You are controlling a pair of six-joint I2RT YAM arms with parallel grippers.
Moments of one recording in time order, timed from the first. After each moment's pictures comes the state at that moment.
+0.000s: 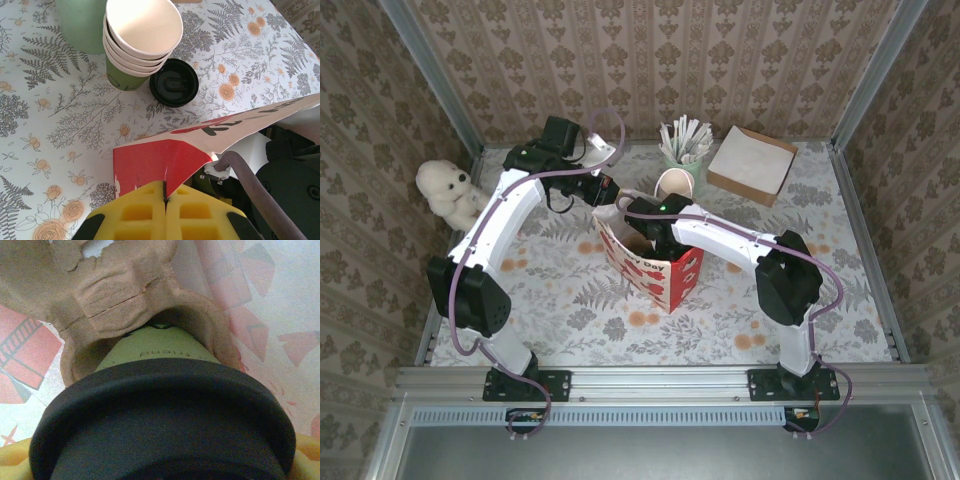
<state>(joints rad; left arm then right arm) -0.40 1.69 1.73 -1.04 0.58 0.20 0.78 1.97 1.64 -1.26 0.05 0.44</state>
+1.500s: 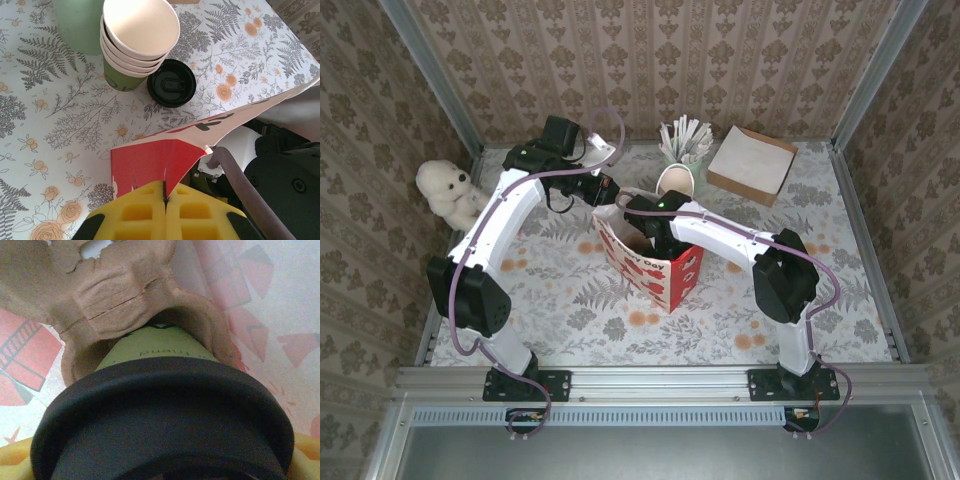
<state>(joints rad) -0.40 1.69 1.73 -1.04 0.59 0.20 0.78 1.98 1.69 -1.30 0.04 0.44</state>
